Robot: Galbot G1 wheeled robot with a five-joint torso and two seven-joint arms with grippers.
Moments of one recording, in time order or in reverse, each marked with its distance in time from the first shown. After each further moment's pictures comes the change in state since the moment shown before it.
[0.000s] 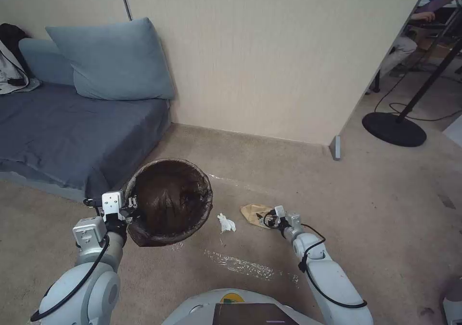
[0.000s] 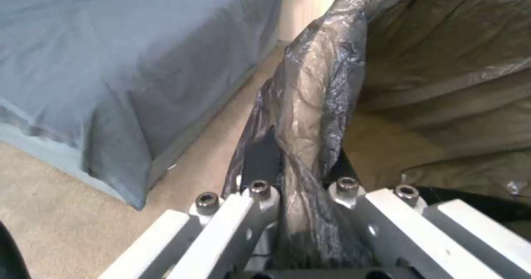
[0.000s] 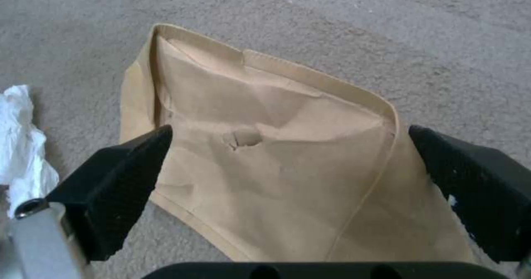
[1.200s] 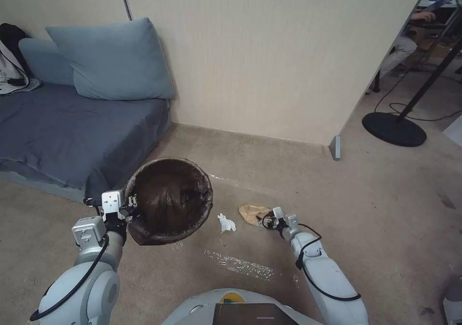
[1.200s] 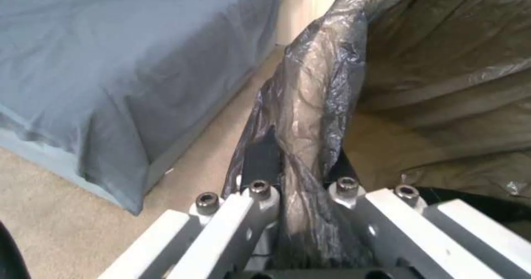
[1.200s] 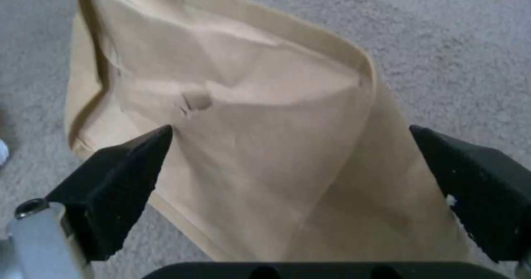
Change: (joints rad) left arm -0.008 0.002 -0.002 0.000 -0.006 -0.005 0.005; right arm 0.045 0.000 -0.018 -0.094 -0.046 0.020 -0.005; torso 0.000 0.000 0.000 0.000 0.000
